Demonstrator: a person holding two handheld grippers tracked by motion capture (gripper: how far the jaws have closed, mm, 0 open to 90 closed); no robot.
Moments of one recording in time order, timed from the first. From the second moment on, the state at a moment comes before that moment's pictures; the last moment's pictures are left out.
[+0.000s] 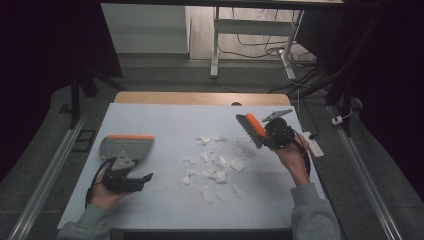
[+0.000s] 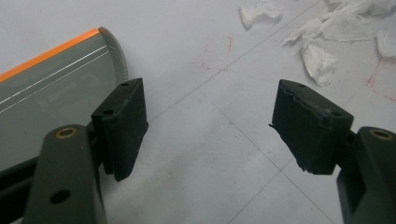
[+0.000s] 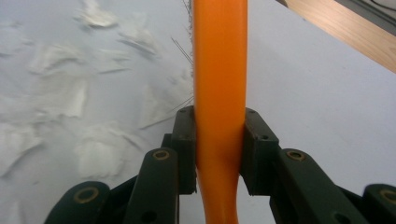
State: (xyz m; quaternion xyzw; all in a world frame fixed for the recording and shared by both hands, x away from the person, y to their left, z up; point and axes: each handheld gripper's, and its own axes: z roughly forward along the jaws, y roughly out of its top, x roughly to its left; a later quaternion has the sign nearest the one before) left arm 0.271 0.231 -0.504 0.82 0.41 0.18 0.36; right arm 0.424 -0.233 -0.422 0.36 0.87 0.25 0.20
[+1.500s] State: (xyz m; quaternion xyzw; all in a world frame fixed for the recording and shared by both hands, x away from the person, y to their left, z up) left arm 0.268 0.231 -0.508 0.82 0.41 0.19 0.35; right arm 0.440 -0.168 -0.410 0.26 0.93 0.18 0.16
